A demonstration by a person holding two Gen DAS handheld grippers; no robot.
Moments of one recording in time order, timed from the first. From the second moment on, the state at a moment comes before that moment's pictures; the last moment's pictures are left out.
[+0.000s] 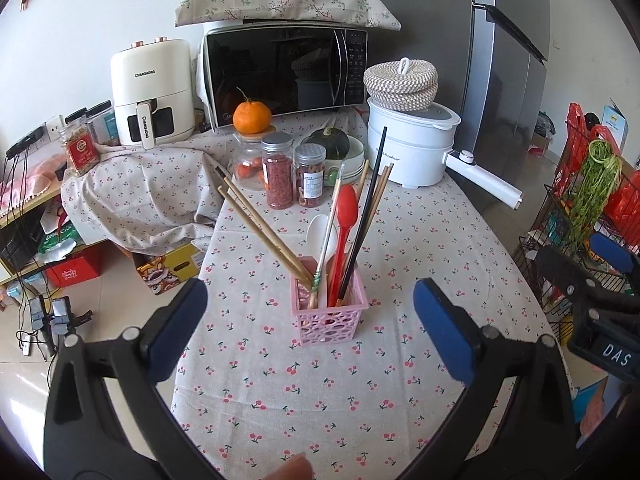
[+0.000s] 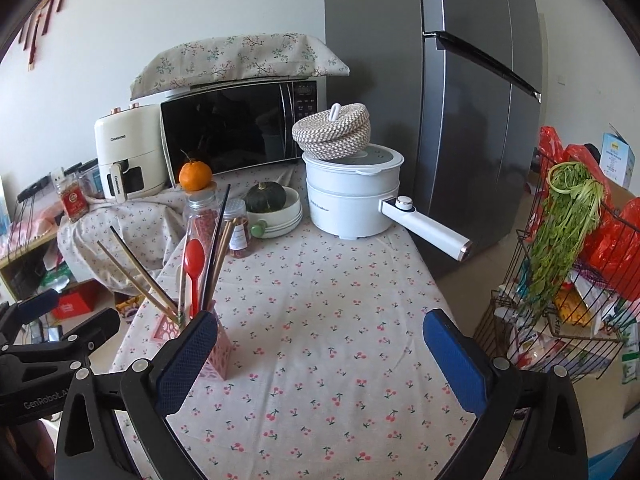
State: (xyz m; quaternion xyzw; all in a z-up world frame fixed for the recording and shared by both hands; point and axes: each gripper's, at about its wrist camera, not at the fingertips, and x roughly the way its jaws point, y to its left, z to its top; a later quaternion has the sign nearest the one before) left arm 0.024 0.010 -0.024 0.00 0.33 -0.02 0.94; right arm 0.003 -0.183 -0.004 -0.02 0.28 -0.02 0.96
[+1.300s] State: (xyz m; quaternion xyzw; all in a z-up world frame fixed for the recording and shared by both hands) left arm 0.020 0.007 -0.026 0.00 0.33 -0.03 0.94; right arm 0.010 -0.183 -0.009 -0.01 0.29 -0.01 0.96
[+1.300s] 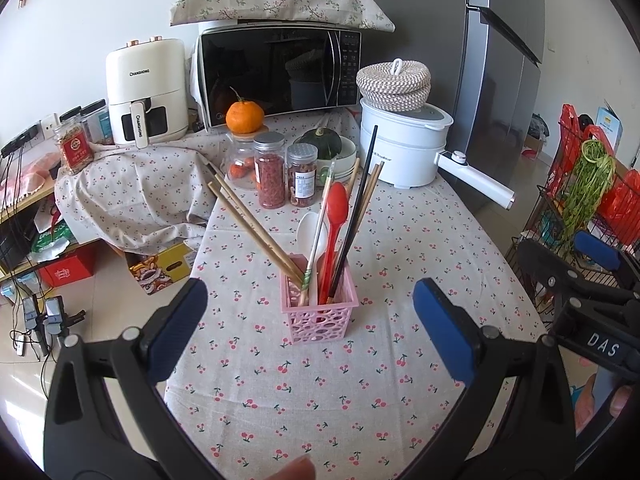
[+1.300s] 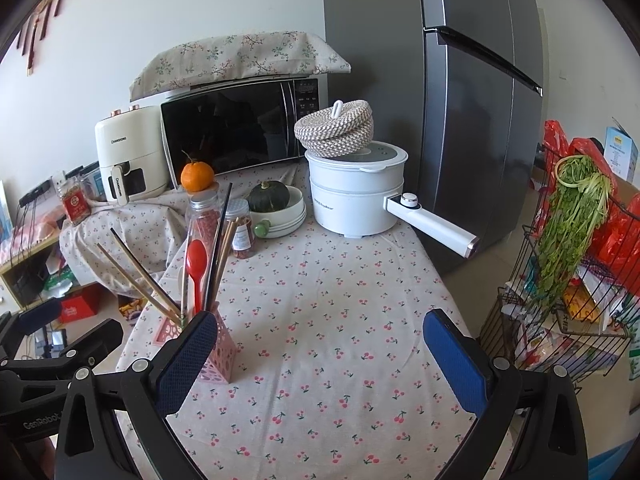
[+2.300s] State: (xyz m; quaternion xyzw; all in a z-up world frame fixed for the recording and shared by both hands) left arm 0.018 0.006 -0.023 -0.01 0.33 -0.03 0.94; right arm 0.011 -0.183 -0.012 0.00 0.29 -0.02 0.96
